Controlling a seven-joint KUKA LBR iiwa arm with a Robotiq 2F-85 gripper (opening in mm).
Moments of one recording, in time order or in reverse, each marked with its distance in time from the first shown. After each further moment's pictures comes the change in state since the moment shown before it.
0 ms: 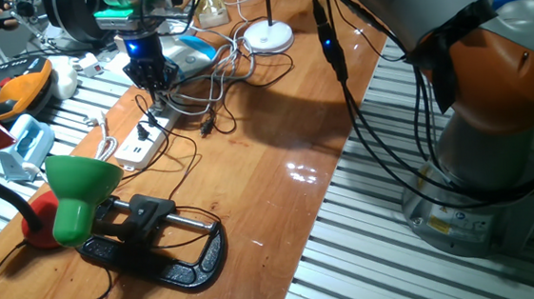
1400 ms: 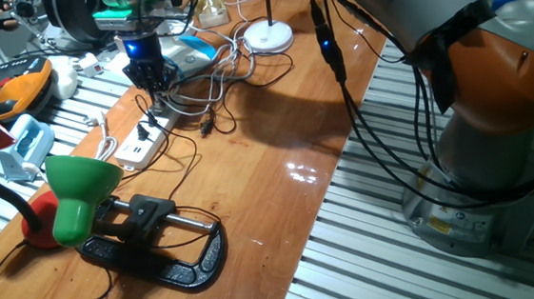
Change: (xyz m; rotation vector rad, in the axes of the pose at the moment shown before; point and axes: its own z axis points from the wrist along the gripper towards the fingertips) arm 0.001 0.001 0.002 0.005 0.008 0.016
